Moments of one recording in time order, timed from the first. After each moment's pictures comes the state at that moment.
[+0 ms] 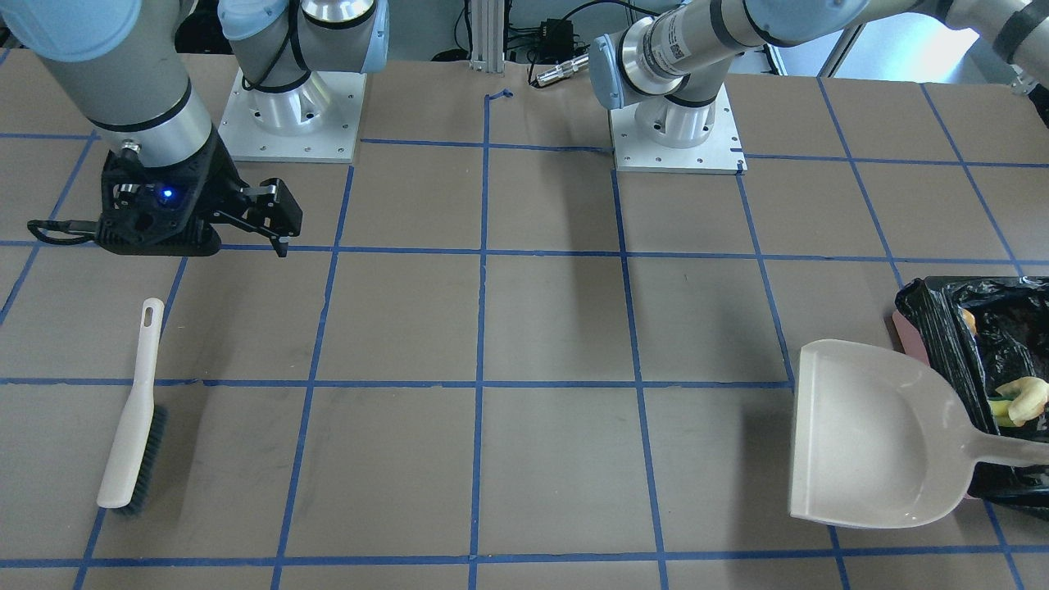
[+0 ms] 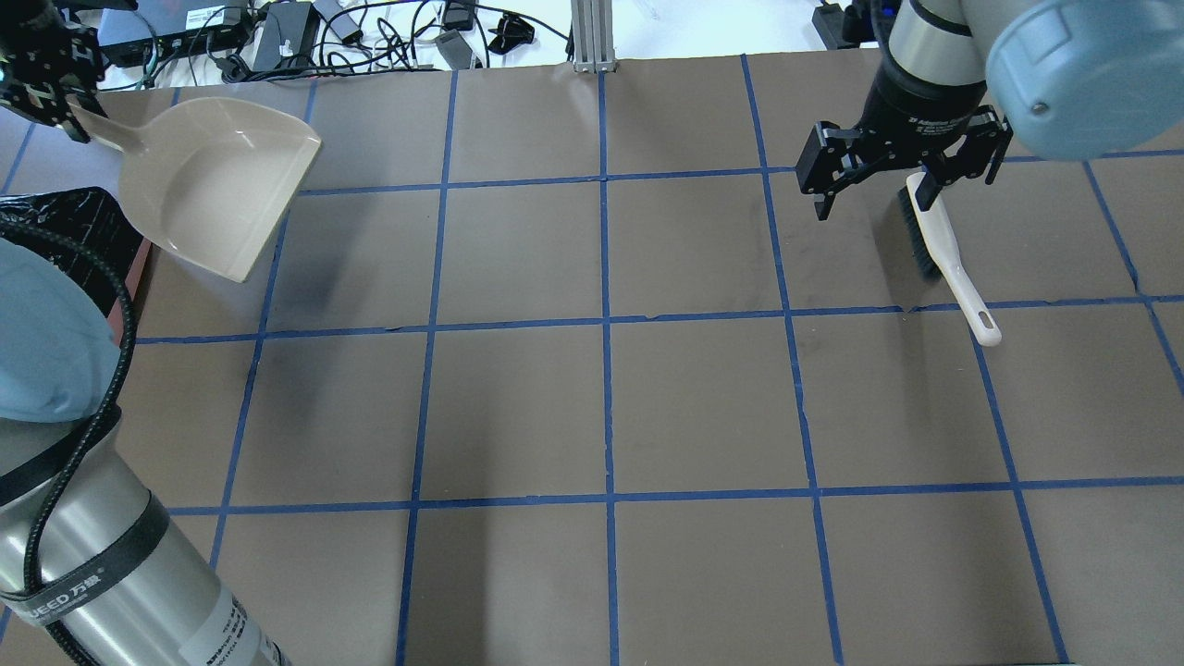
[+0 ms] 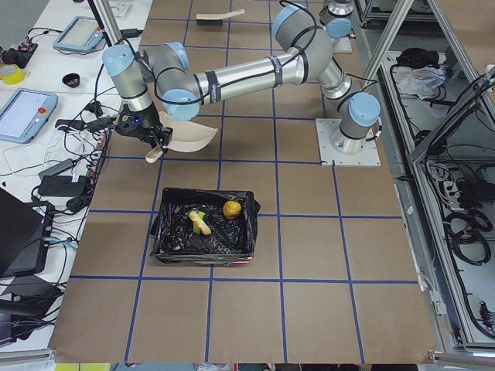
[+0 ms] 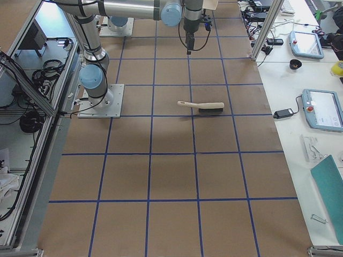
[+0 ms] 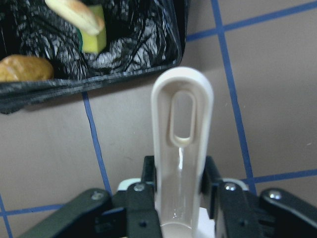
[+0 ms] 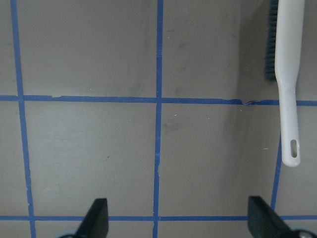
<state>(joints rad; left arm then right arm) -1.19 -2.28 -0.86 -1.65 1.77 -0.99 1.59 -1.49 1.57 -1.62 -1.61 -0.02</state>
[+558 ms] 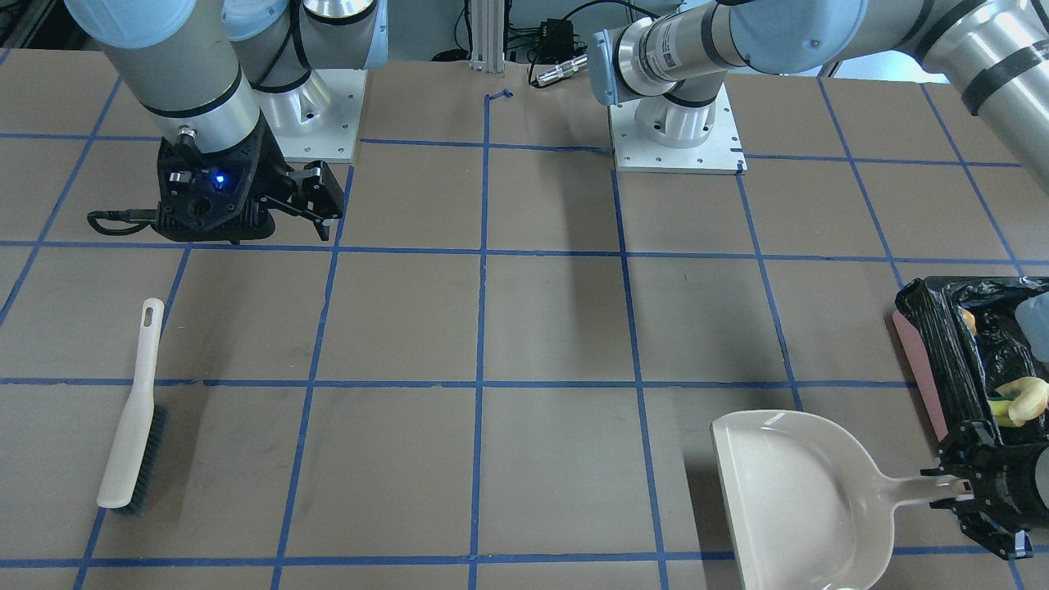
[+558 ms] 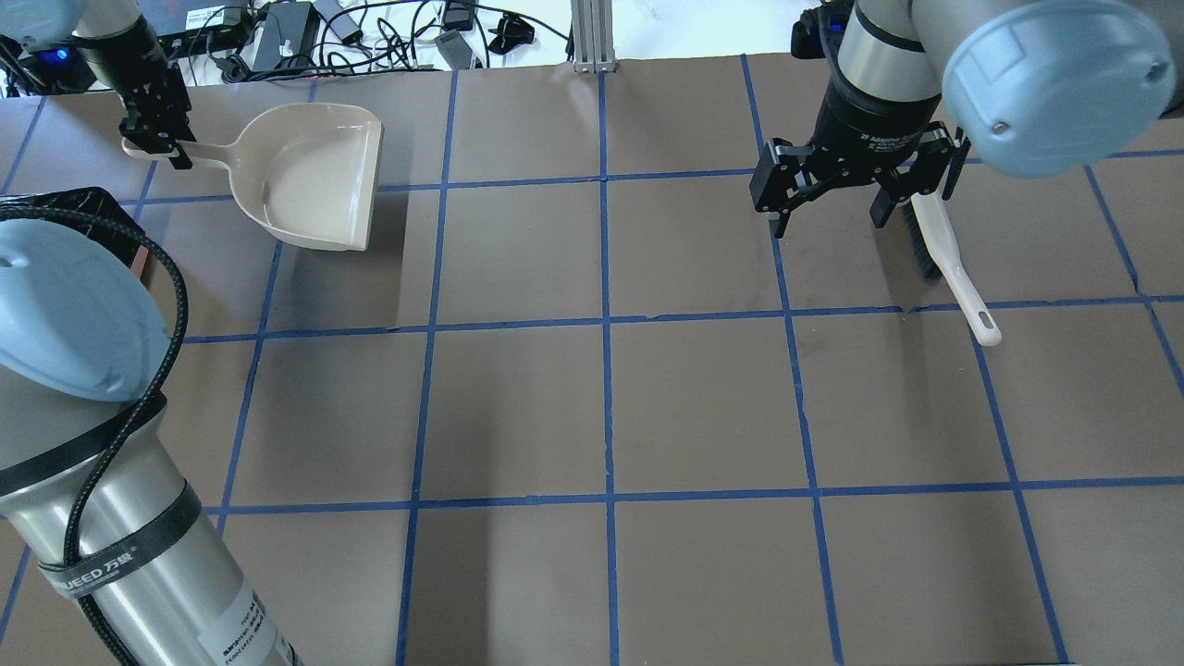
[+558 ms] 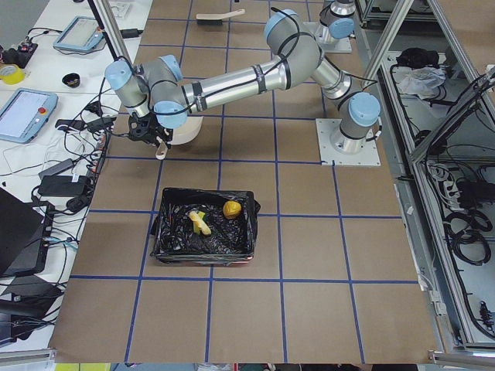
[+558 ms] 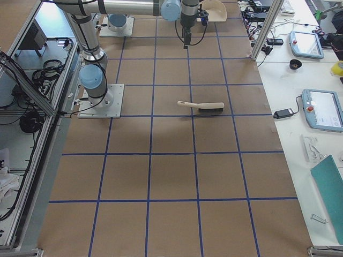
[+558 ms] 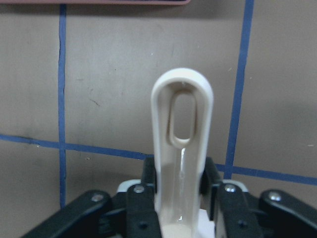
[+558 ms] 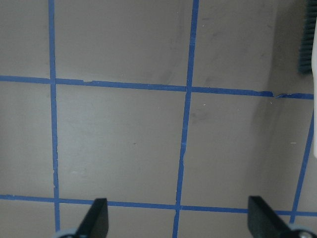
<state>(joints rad) -1.24 -2.36 -0.86 -1.64 1.70 -1.37 1.63 -1.51 1.57 -1.58 -1.57 -0.01</state>
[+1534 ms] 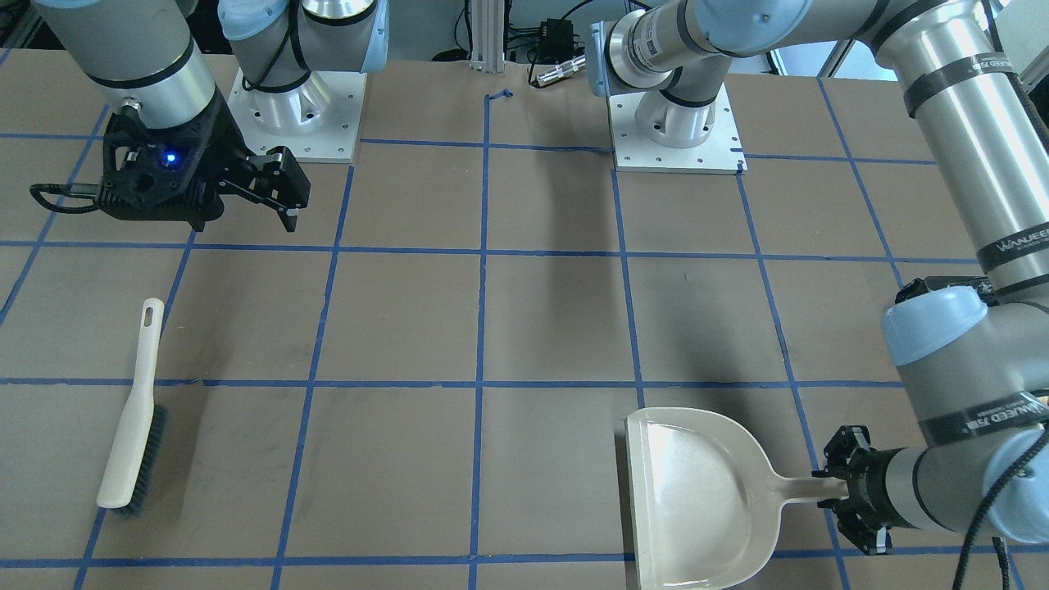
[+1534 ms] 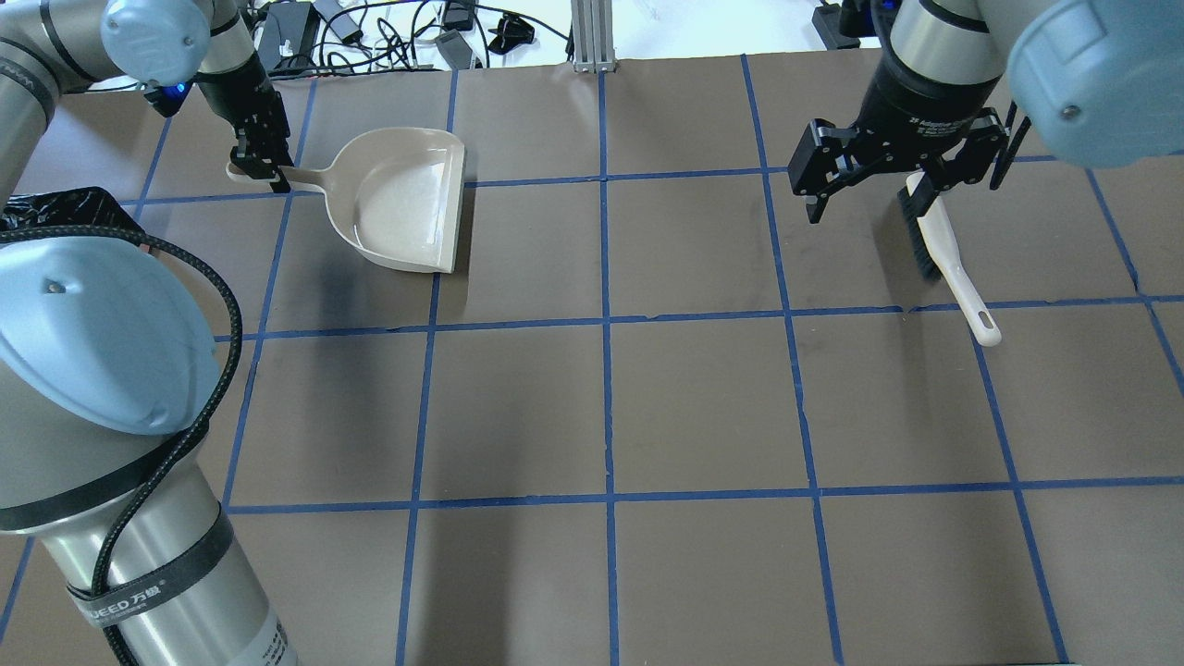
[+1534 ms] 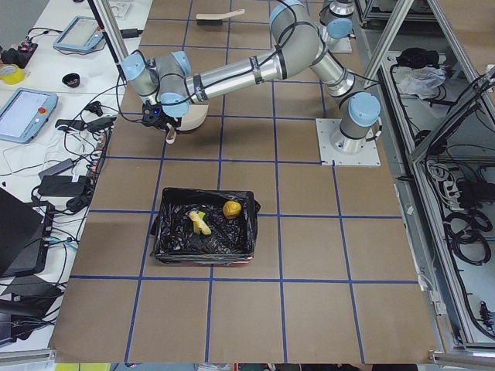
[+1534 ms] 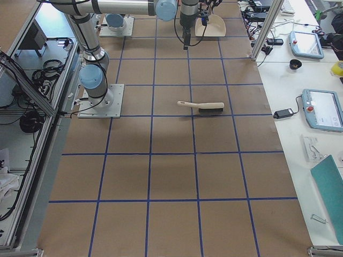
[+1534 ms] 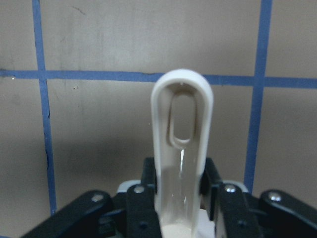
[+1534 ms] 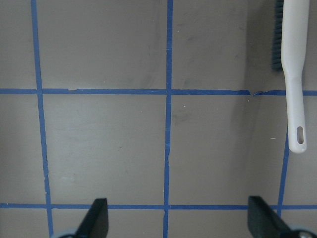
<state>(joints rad) -1.36 -2.30 -1.09 -1.48 1.66 -1.39 1.56 -1.54 1.57 -1.57 -1.57 -0.02</state>
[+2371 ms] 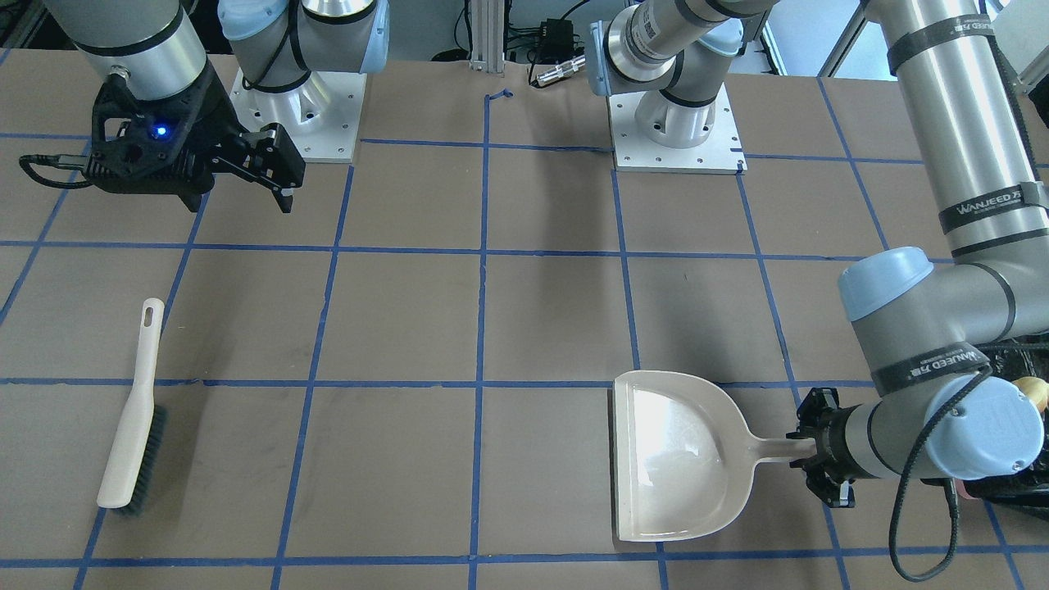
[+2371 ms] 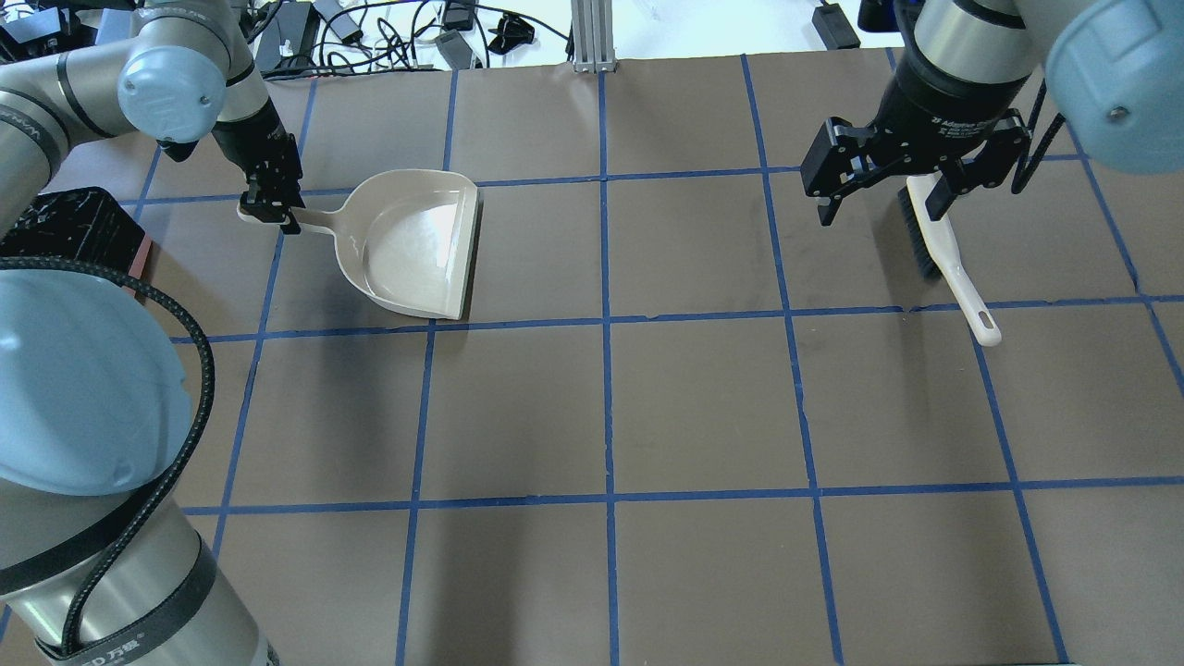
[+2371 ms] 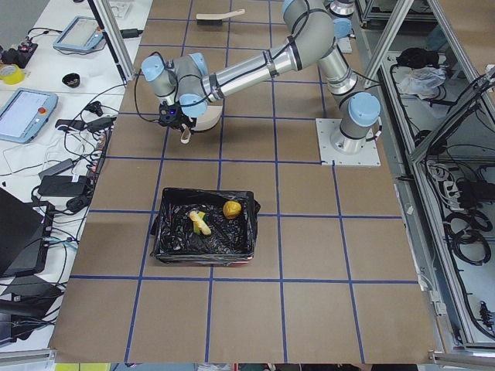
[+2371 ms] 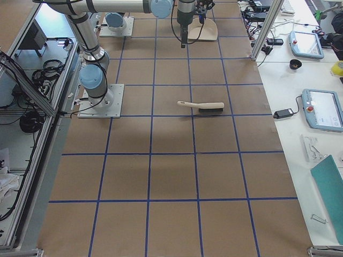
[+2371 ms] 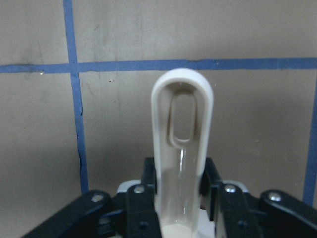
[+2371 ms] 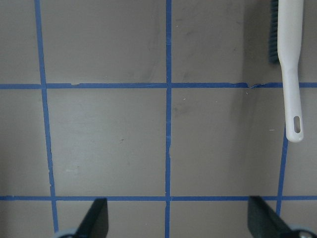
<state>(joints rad) -1.36 -2.21 -1.29 -1.39 1.67 -1.35 1.56 -1.58 1.57 -1.54 -1.56 -0.01</state>
